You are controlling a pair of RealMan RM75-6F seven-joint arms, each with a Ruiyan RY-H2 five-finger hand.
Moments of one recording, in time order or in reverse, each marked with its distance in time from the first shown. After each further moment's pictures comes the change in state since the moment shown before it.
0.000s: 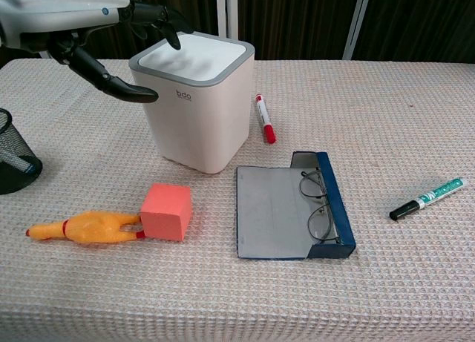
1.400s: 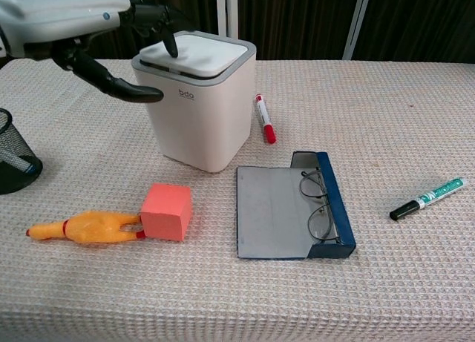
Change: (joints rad) left arm -0.014 -0.035 0.071 0.030 0.041 0.143 0.011; right arm -0.004 -0.006 0.000 0.013 0.002 0.006 0.006
